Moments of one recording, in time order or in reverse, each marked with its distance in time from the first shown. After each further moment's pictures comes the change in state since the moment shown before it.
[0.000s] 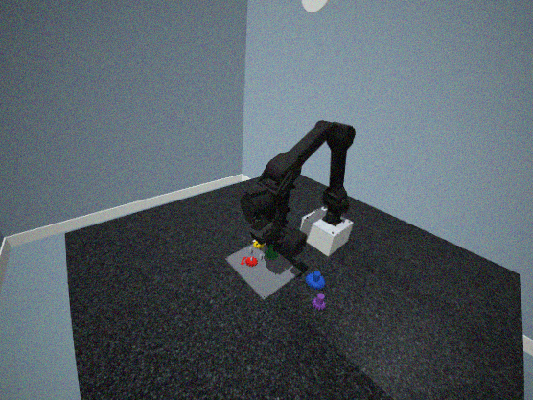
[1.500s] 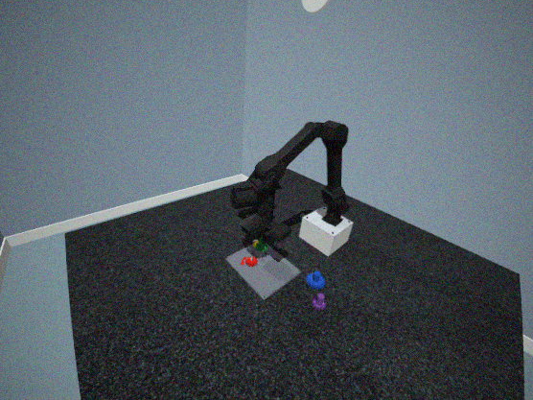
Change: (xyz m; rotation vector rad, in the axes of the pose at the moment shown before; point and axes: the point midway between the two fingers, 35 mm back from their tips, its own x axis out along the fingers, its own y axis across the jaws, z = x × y) arm 0.034 -0.071 -0.032 0.001 0.008 -0.001
